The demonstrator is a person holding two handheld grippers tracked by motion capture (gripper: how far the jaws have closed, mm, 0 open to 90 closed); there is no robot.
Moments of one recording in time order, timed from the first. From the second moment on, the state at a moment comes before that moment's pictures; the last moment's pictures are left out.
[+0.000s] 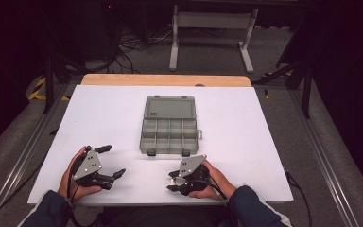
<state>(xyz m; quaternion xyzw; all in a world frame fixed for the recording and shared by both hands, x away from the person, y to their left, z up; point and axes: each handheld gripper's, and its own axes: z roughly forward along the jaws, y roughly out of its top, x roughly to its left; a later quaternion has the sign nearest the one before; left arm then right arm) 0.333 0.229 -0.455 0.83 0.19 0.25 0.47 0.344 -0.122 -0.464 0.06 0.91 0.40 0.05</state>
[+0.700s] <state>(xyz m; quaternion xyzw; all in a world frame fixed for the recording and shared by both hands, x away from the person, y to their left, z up) 0.331 0.228 -0.455 0.83 0.19 0.25 0.46 0.343 -0.128 -0.457 0.06 0.90 0.42 0.08</state>
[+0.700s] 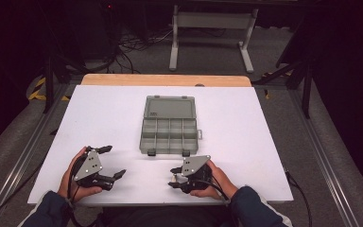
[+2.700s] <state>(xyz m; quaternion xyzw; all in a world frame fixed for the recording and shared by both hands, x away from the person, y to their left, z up) 0.333 0.227 -0.457 0.83 0.19 0.25 0.45 0.343 -0.151 -0.417 0.08 0.85 0.48 0.19</state>
